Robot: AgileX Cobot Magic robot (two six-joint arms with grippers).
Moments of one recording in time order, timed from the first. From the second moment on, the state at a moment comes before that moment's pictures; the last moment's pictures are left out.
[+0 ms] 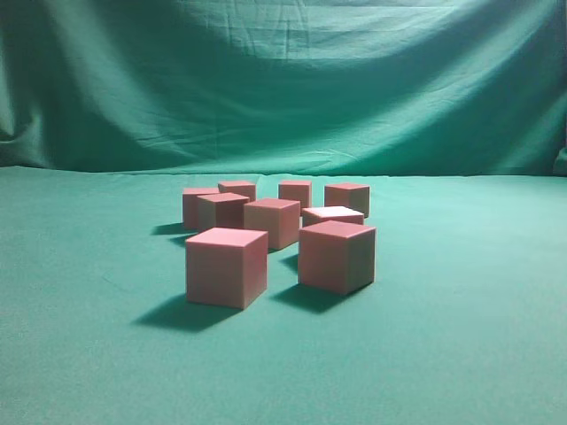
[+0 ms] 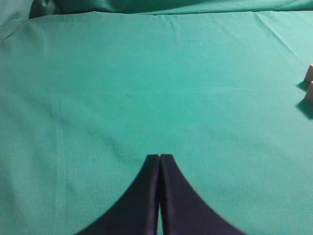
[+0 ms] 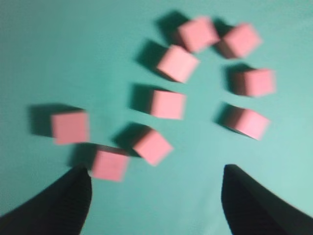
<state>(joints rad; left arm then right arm) 0.00 -0.01 0.02 0.02 0.35 0.01 0.96 1.72 -1.53 -0.19 1.20 -0.26</state>
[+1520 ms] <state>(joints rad) 0.00 -0.01 0.02 0.02 0.35 0.01 -0.13 2.06 -1.75 -0.05 0.97 -0.02</state>
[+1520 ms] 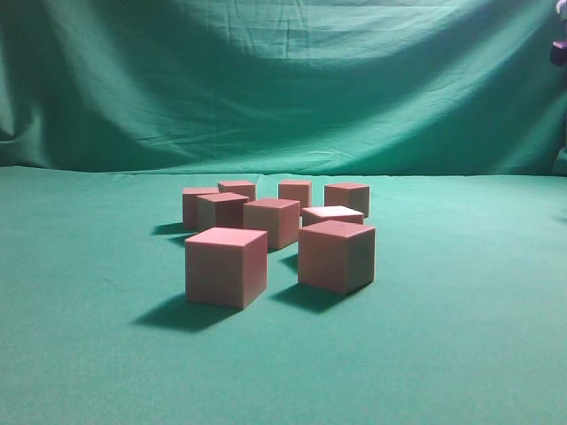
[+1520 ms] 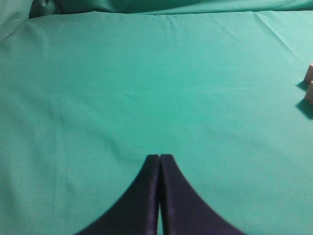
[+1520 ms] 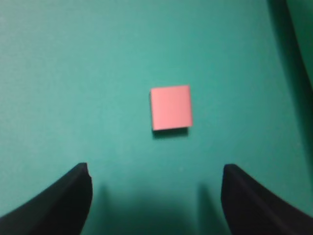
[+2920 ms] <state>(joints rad) 0.00 -0.01 0.02 0.02 0.35 0.01 -0.14 2.35 -1.98 -0.03 0.94 -0.14</state>
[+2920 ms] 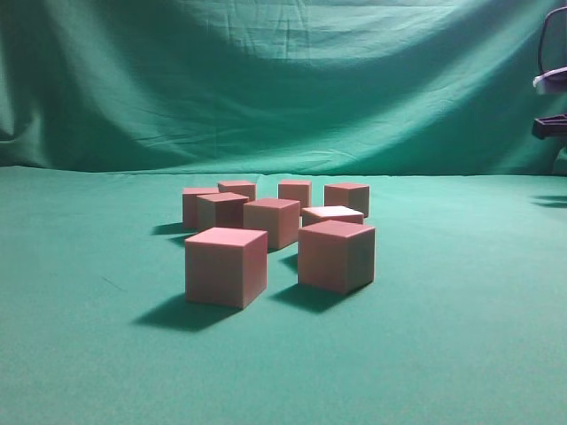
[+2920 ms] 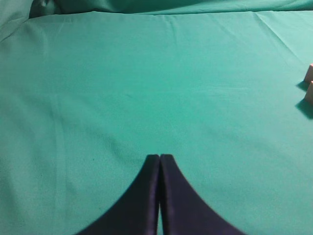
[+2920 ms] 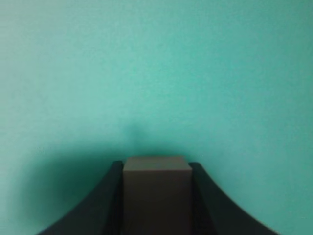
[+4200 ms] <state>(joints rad) 0.00 -0.01 0.02 0.02 0.35 0.01 0.52 1.65 -1.93 0.24 1.26 -0.10</state>
